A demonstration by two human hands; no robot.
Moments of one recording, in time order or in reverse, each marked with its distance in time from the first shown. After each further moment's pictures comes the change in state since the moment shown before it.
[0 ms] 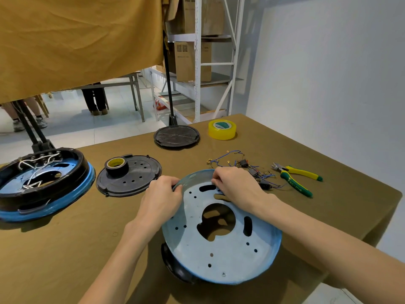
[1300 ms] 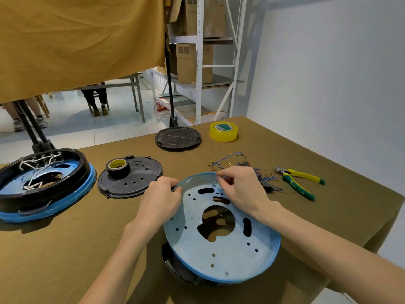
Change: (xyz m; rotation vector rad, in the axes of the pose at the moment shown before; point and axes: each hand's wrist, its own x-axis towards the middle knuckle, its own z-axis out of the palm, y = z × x) left_hand 0.002 0.000 -0.007 0.004 -0.001 -0.039; right_hand -0.008 0.000 0.005 0.323 0.312 0.037
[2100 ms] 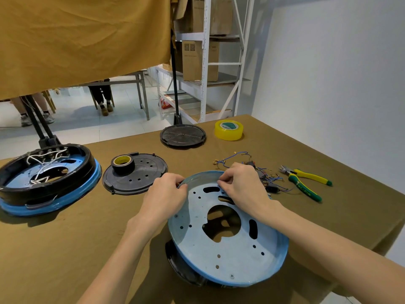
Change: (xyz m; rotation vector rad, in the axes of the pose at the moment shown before) left_hand 0.000 0.004 -0.007 0.009 -0.048 -0.017; right_hand 0.007 -0.006 0.009 -0.080 -0.047 0.111
